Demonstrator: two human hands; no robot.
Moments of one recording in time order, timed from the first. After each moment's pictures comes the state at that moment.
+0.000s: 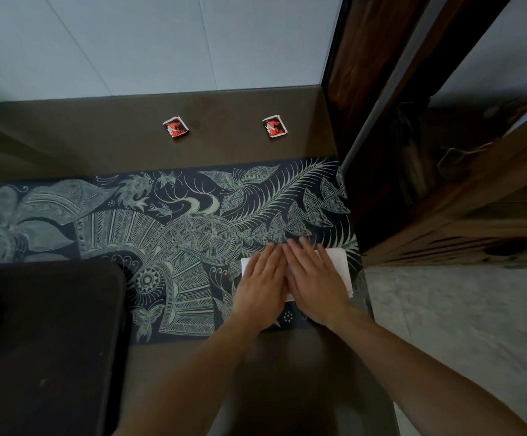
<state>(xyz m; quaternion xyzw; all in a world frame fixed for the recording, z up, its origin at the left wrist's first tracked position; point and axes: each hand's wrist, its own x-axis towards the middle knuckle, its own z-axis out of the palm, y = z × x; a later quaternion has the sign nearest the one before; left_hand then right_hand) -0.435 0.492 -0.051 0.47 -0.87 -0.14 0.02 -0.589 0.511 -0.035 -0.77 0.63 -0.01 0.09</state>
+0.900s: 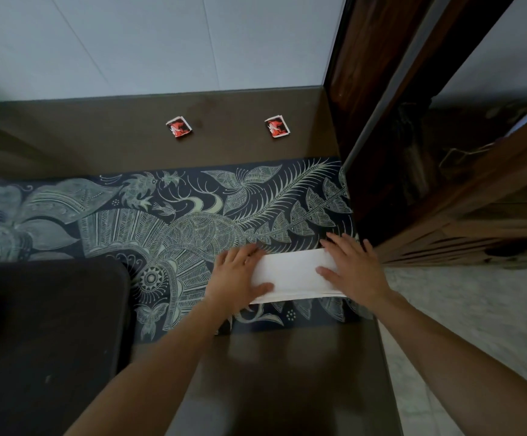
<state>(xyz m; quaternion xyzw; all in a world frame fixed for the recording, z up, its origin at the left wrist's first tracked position) -0.383 0.457 -0.042 0.50 -0.84 -0.18 -0.05 -0.662 0.497 -0.038 -0.71 0.68 0.07 0.15</state>
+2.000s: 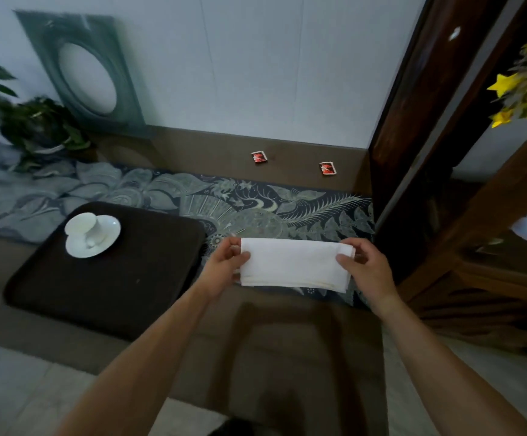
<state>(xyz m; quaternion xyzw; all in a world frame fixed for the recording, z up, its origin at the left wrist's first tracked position) -0.316 0.610 0.094 0.58 -0.38 -0.57 0.44 -0.599 0.597 0.095 -0.50 0.64 -0.40 0.43</state>
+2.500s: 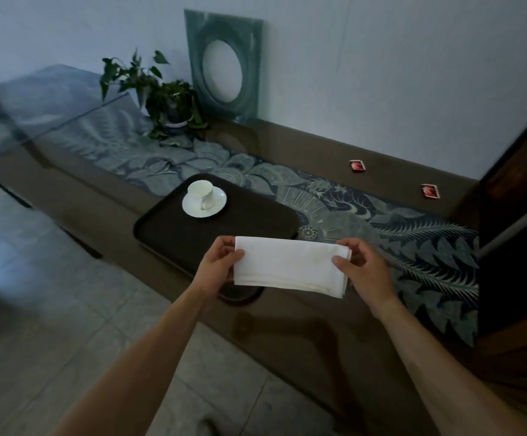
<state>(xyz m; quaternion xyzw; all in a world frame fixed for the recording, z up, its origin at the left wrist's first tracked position) -0.149 0.741 0.111 0.64 -0.28 -0.47 0.53 -0.419 0.643 0.115 -0.61 0.52 -0.34 0.49</state>
